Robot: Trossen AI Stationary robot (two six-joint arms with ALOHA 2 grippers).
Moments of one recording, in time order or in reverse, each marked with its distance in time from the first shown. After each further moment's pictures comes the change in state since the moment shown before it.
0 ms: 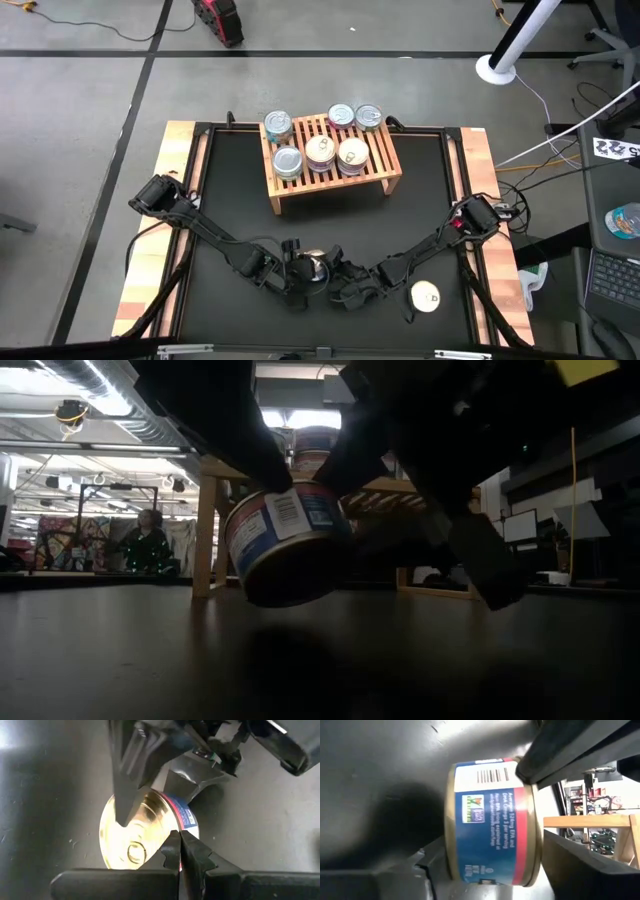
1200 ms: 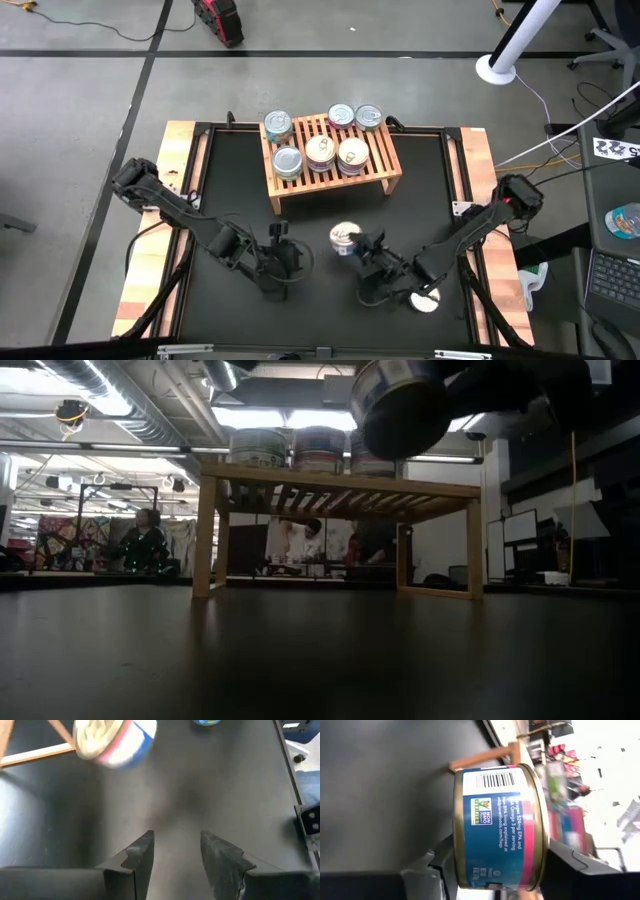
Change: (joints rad) left arm -0.002 -0.257 0.061 -0.235 0.009 0.171; right arm 0.106 -0.368 0.002 -0.599 0.310 0.341
